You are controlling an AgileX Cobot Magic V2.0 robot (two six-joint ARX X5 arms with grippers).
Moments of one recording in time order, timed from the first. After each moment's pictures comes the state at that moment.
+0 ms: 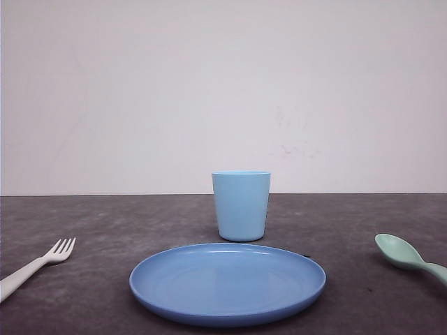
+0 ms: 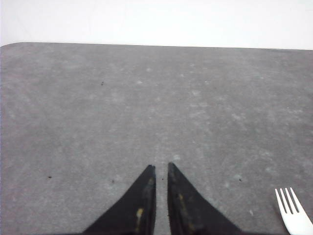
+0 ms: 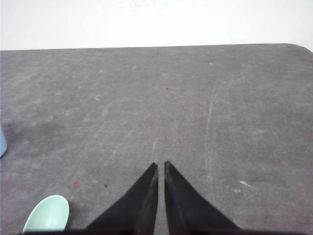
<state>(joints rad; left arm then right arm) 0.00 0.01 0.03 -0.18 0.00 -0.02 0.07 0.00 0.02 -0.17 -0.03 0.10</state>
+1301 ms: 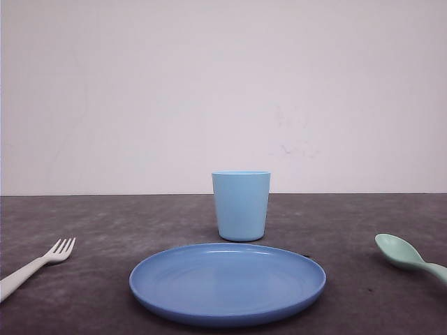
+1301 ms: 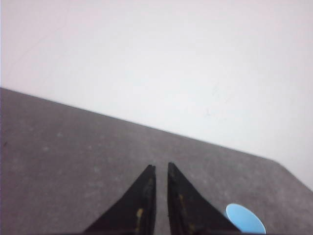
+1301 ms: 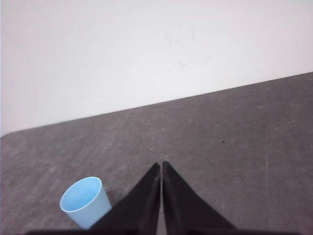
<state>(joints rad) 0.00 0.12 0.44 -0.27 0.24 -0.38 0.07 0.23 0.59 -0.45 -0.18 0.32</state>
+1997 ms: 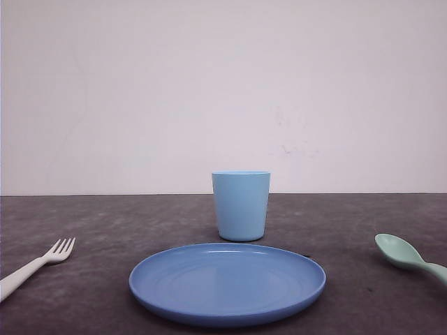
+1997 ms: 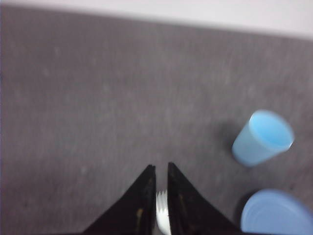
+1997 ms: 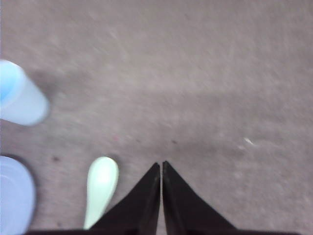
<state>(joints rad) -0.09 0.70 0.83 -0.63 0.23 -0.10 0.08 0.82 0.90 -0.84 -0.09 0.13</state>
